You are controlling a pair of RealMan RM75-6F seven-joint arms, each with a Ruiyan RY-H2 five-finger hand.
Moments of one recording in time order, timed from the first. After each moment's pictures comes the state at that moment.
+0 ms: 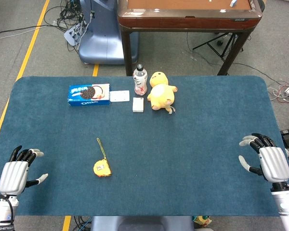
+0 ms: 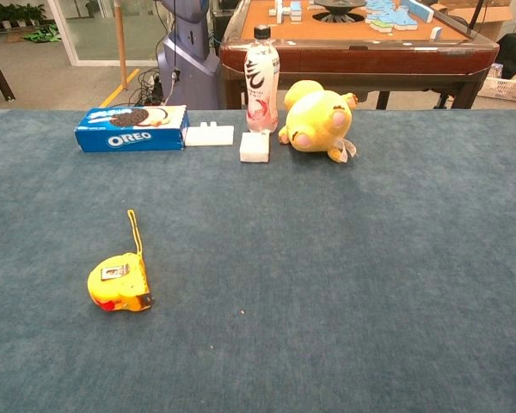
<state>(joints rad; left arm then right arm) -0.12 -1.22 -0.06 -1.67 1.49 1.49 0.17 0.14 -1.05 0.08 -1.73 -1.50 1.42 0.05</state>
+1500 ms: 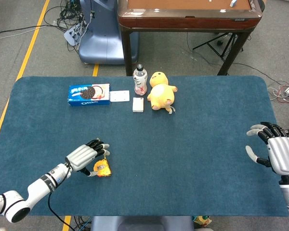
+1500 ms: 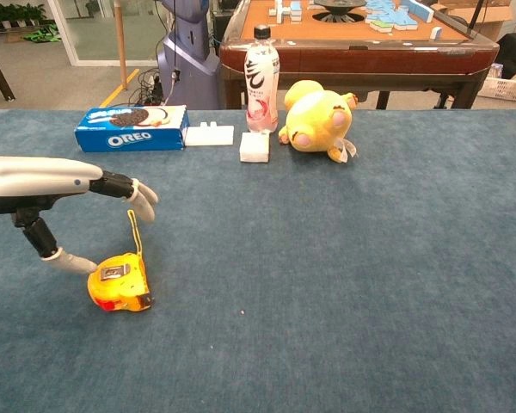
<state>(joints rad) -0.70 -1.23 -0.06 -1.62 1.53 0.72 -0.12 0.17 -0.94 0.13 -1.81 -1.47 1.43 0.02</state>
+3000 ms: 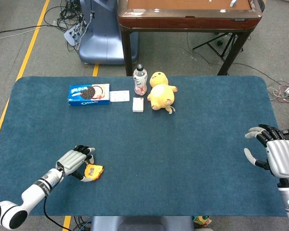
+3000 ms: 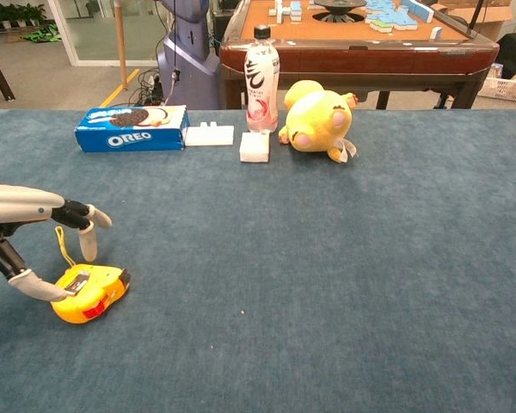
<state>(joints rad) -0.69 -1.20 0.04 -1.68 1.24 0.76 0.13 0.15 -0.96 0.12 -1.80 -1.49 1.45 0.03</state>
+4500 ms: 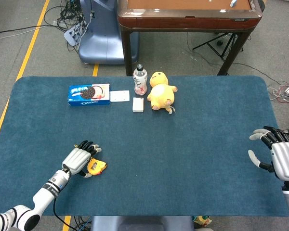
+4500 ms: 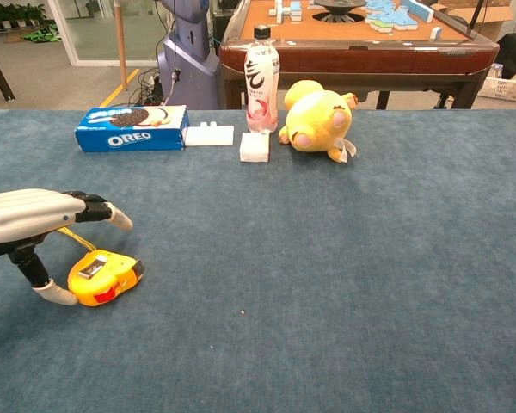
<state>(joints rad) -0.61 -1.42 0.00 -1.48 1.33 0.91 0.21 0.13 -0.94 0.11 -1.80 -1.49 1.48 0.04</state>
